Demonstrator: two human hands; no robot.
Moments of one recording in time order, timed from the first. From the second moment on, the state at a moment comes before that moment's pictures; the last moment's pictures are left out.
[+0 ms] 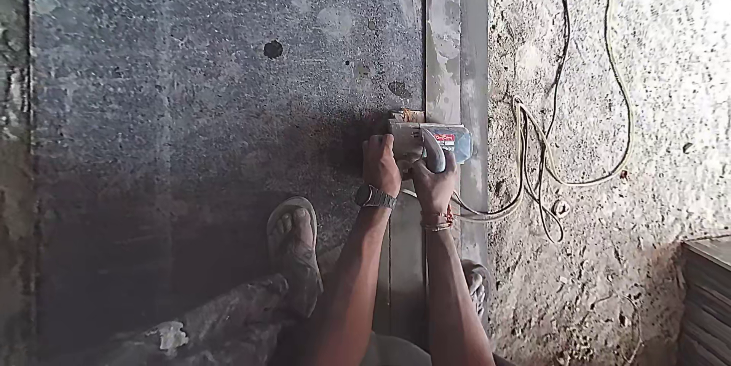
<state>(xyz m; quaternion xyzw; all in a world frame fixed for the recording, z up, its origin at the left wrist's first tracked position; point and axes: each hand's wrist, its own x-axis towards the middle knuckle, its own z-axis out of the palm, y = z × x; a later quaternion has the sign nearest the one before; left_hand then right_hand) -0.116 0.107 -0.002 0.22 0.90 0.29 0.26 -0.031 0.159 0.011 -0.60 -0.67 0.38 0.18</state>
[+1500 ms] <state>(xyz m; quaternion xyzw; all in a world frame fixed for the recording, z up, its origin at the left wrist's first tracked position) -0.137 0.130 -0.006 0.22 0.90 0.31 0.22 -0.072 0.173 0.023 -0.68 -0.66 0.29 0.15</state>
